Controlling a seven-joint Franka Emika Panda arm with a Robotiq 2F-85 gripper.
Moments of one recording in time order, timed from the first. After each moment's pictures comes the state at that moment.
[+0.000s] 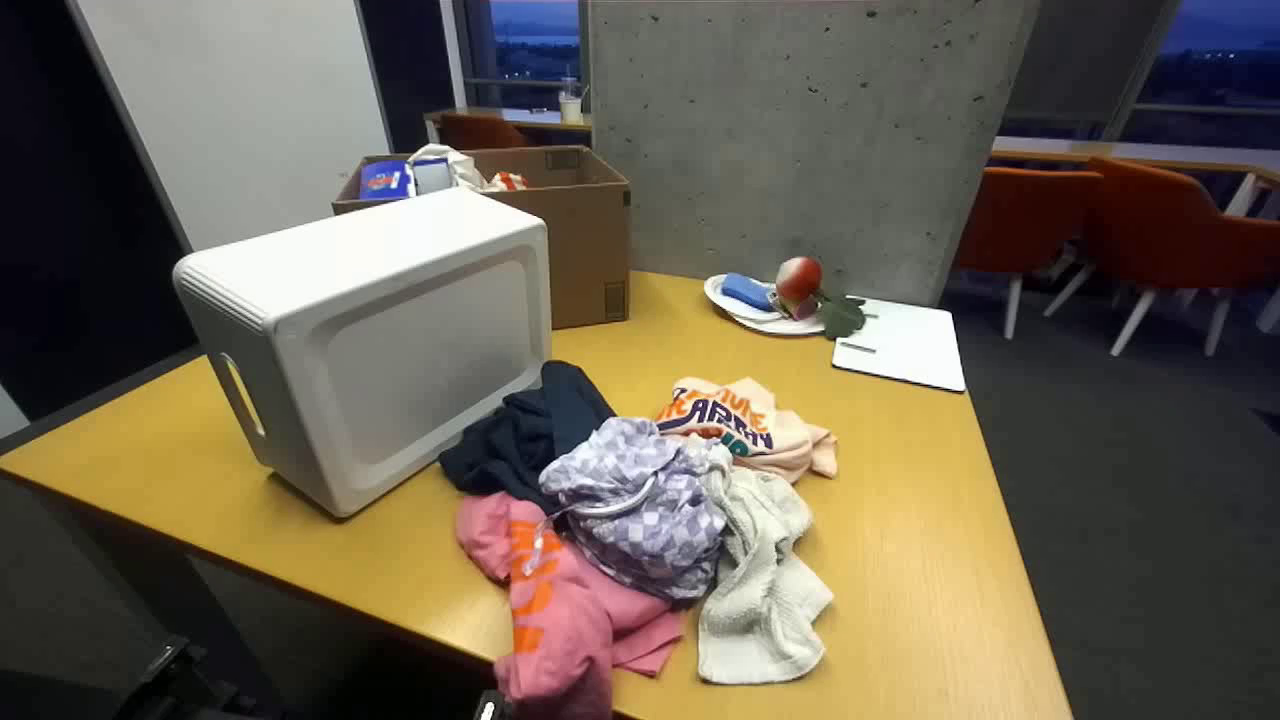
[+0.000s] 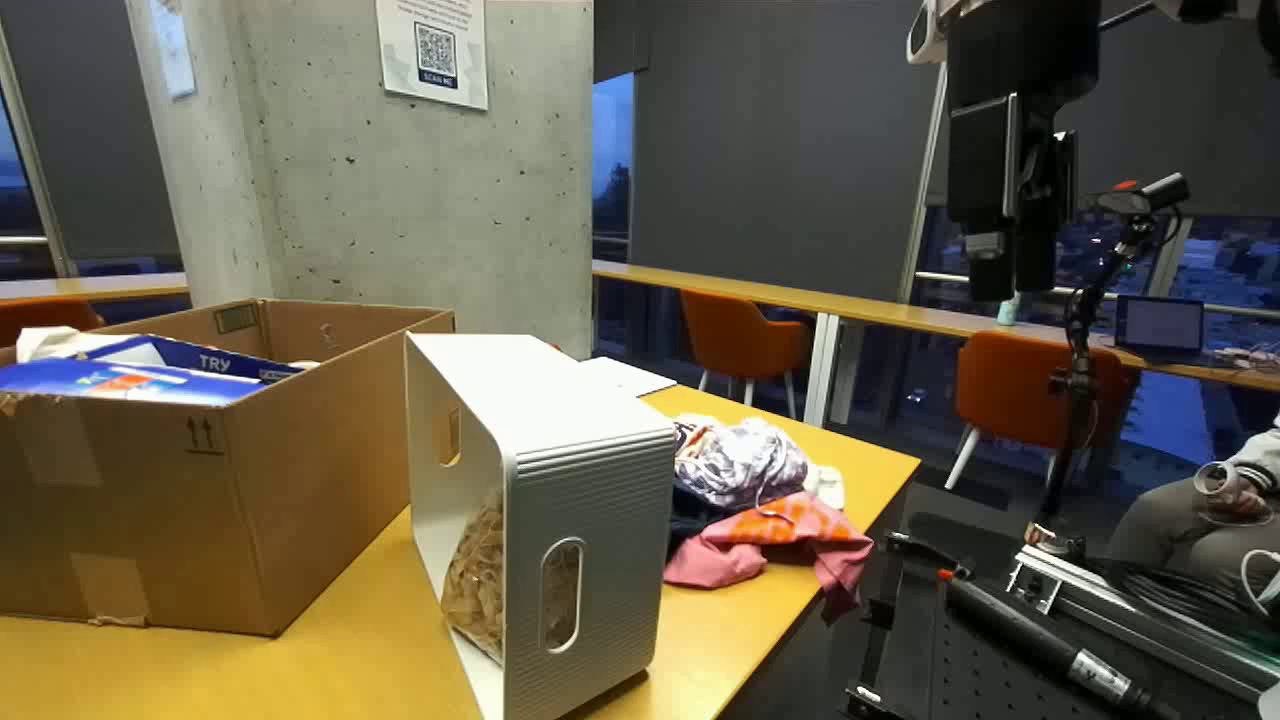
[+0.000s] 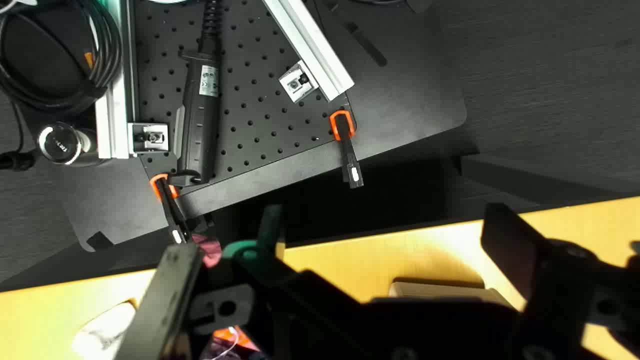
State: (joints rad) arm 0.05 -0.60 0.19 -2.47 0.20 1.71 0.44
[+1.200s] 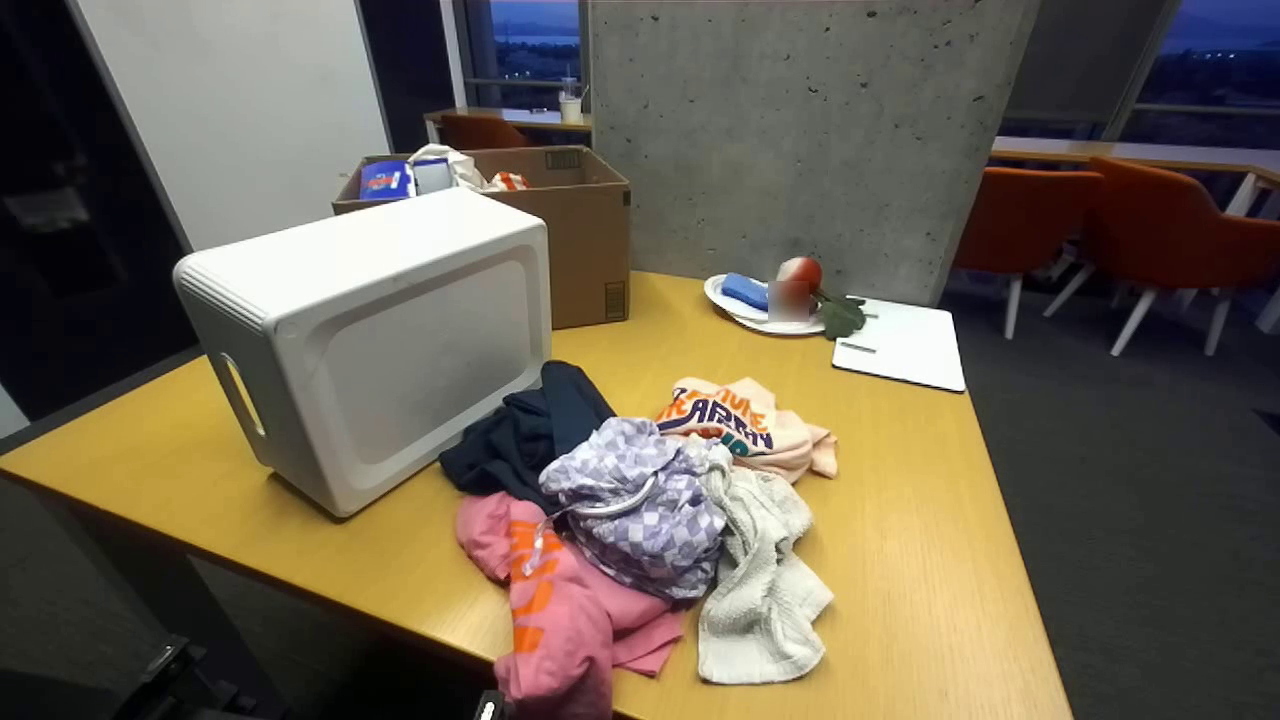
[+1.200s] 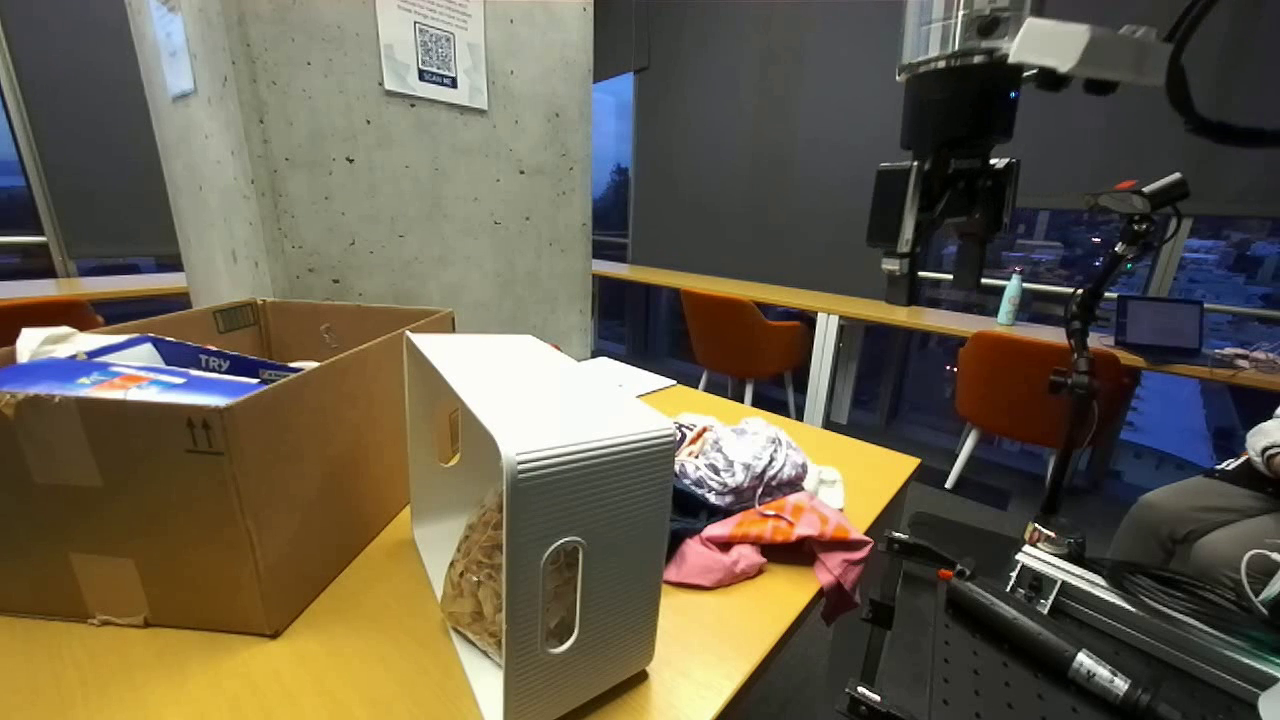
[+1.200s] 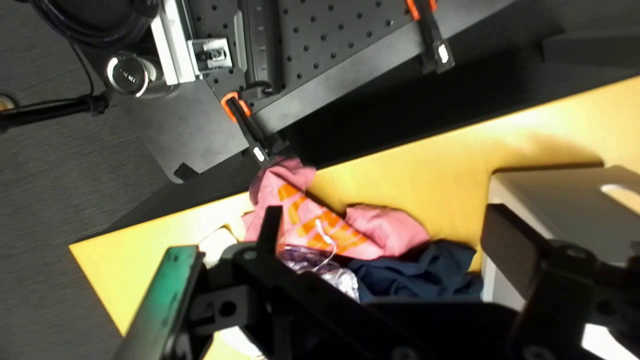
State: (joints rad) arm -0.09 -0.57 0.19 -2.51 0.00 1.90 0.54
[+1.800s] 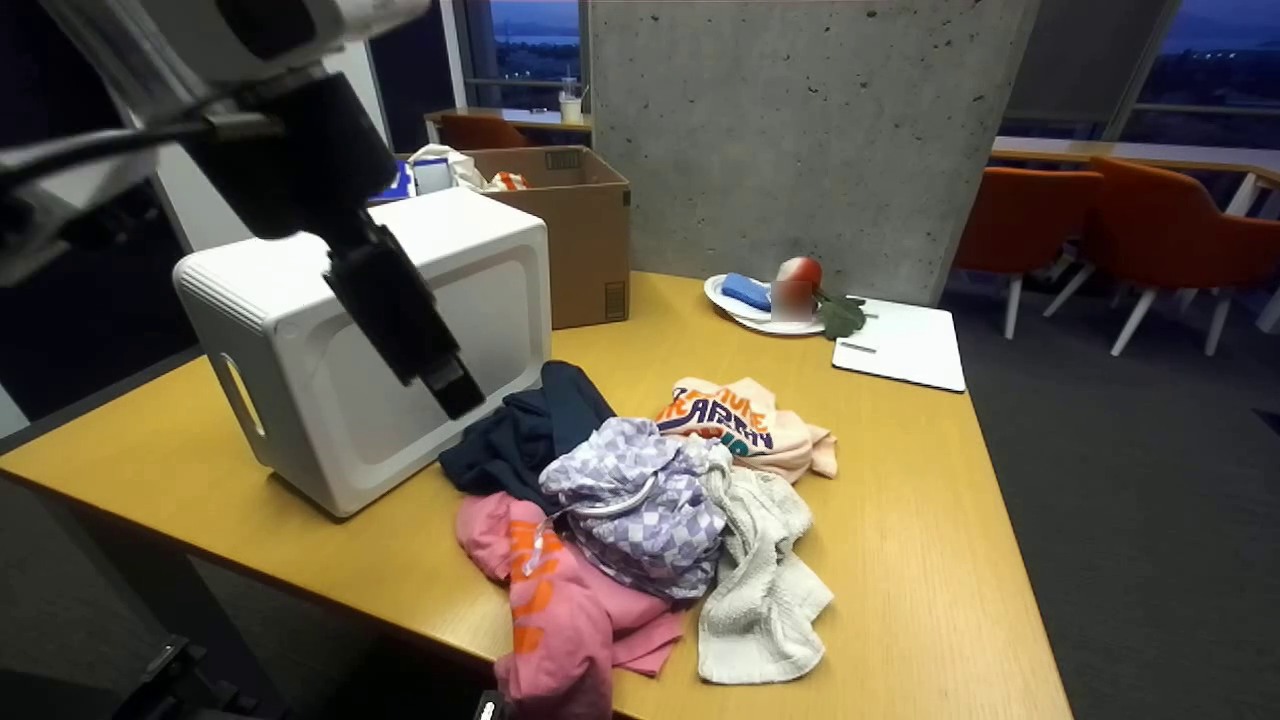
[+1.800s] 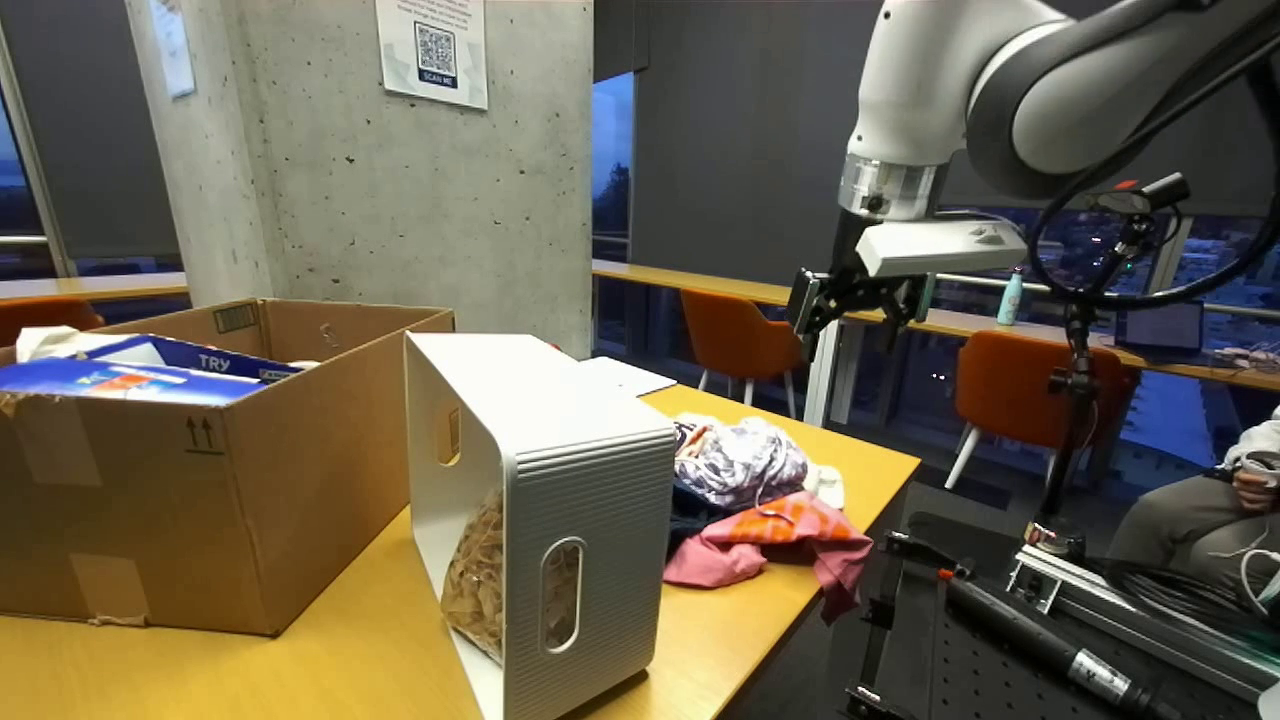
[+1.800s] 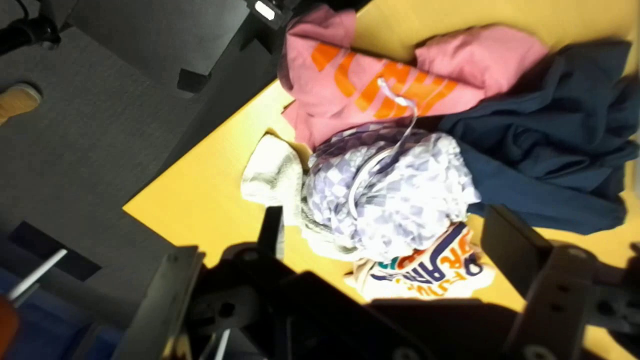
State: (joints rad) arm -0.28 -0.31 0.19 -2.62 -0.38 2.46 1.01
